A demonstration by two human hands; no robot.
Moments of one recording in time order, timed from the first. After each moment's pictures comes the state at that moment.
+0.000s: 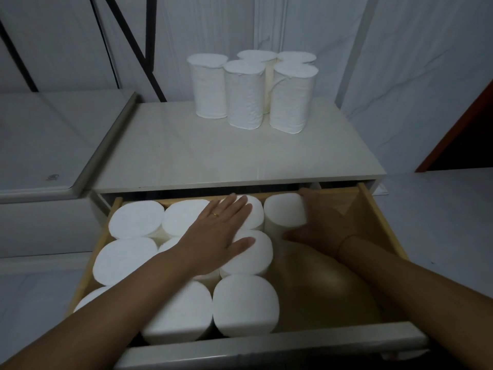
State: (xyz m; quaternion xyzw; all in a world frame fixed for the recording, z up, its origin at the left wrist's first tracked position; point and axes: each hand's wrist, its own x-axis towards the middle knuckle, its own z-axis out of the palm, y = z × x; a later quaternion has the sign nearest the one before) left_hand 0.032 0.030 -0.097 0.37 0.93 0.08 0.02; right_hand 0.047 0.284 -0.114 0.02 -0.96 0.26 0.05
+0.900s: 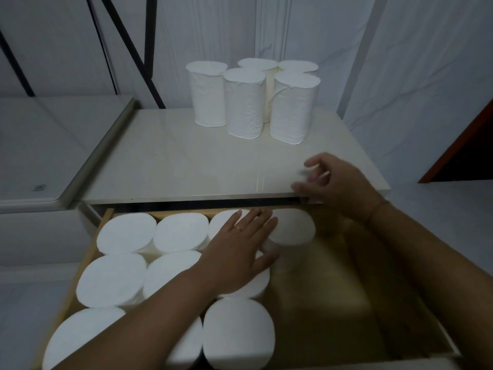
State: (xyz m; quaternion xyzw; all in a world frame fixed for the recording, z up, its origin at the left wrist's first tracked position) left_hand 0.031 0.074 -0.110 0.39 0.92 0.11 0.00; right_hand 0.012 0.302 -0.026 0.02 -0.94 0.32 0.09
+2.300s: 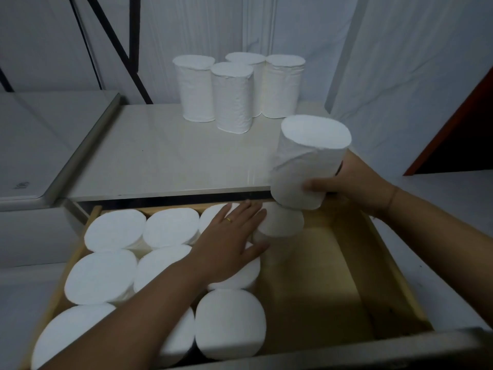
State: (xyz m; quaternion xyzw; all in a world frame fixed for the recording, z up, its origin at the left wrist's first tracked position) left_hand 0.027 0.074 -0.108 0.39 0.91 0.13 0.00; right_hand 0.026 0.331 -0.013 0.03 -0.86 0.51 0.02
